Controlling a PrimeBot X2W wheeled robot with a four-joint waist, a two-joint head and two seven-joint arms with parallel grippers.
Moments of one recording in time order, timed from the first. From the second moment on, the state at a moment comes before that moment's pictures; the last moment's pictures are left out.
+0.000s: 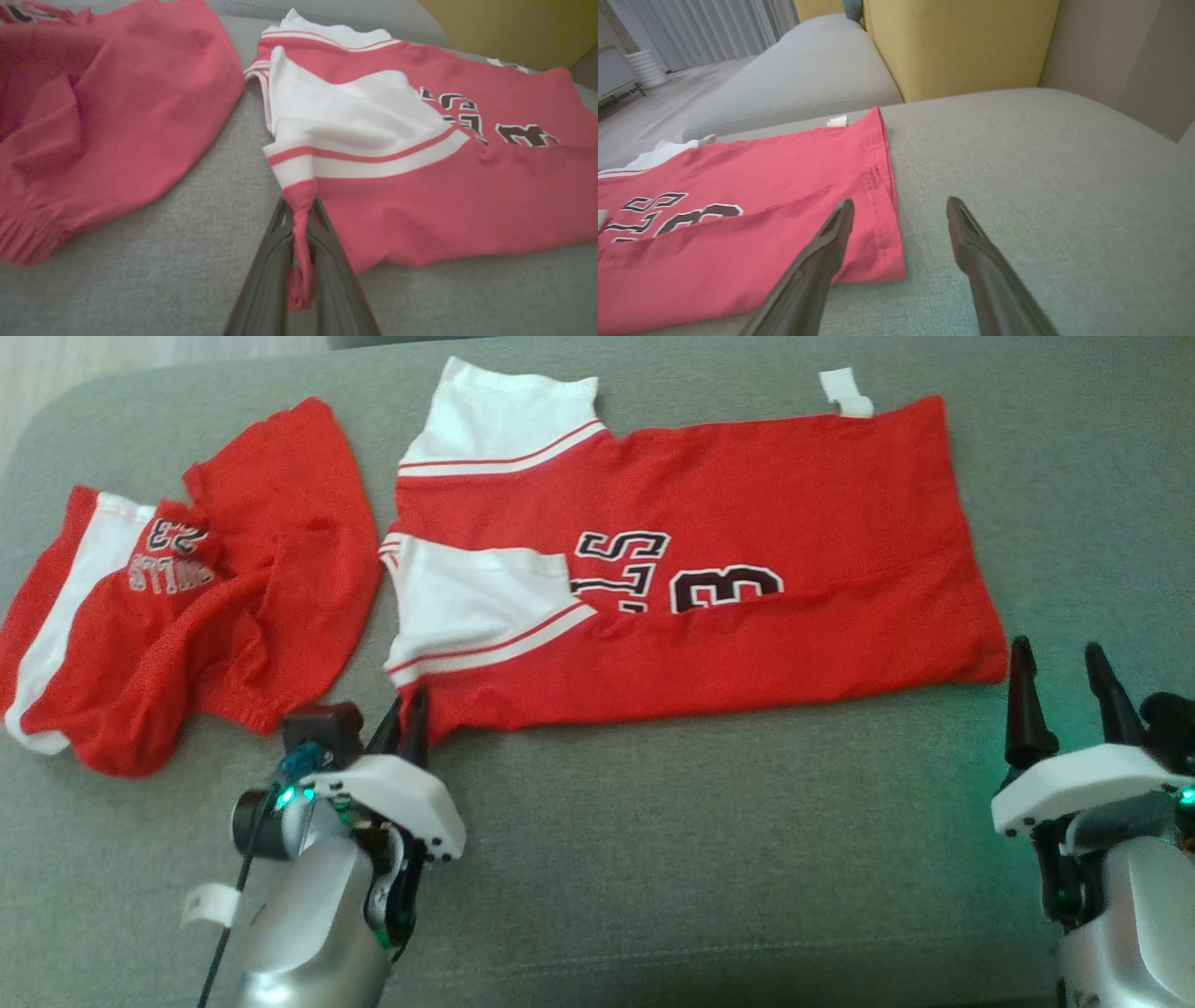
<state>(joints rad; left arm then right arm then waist) -0.40 0.05 -0.36 0.76 -0.38 0.04 -0.23 -0.22 -0.09 -0.16 0.38 0.14 0.13 -0.08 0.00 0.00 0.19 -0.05</state>
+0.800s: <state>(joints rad) -0.39 0.05 -0.46 0.47 -0.35 0.06 -0.18 -0.46 -0.08 -0.34 0.72 0.07 0.13 0.07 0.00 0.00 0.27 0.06</state>
